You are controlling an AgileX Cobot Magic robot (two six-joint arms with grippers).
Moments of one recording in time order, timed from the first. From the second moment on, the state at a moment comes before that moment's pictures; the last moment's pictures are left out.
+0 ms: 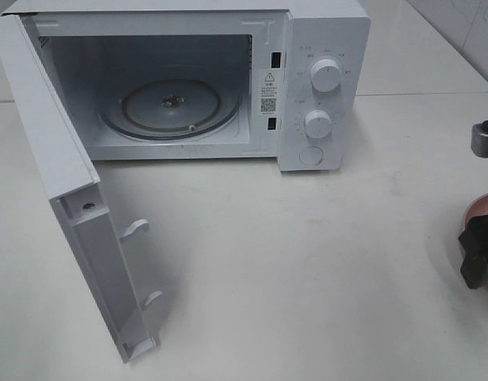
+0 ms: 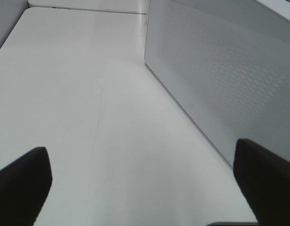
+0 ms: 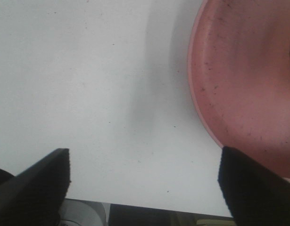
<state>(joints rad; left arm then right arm) 0.13 -0.01 -0.52 -0.19 1.09 0.08 0.16 1.23 -0.63 -0.08 0.77 0.09</state>
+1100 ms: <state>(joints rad) 0.13 -0.01 -0.52 -0.19 1.09 0.08 0.05 1.69 -0.81 -0.14 0.62 0.05</state>
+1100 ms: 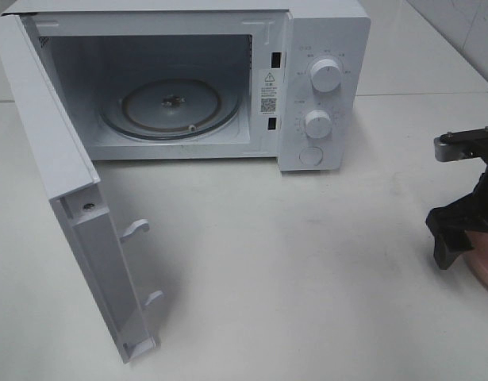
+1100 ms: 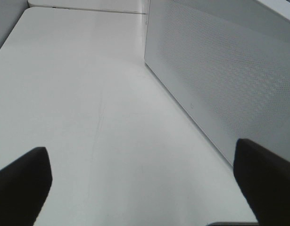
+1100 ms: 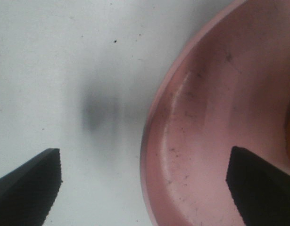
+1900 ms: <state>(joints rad) 0.13 -0.01 -0.52 -0.19 1.09 0.08 0.05 1.80 -0.83 -0.16 0.57 0.06</state>
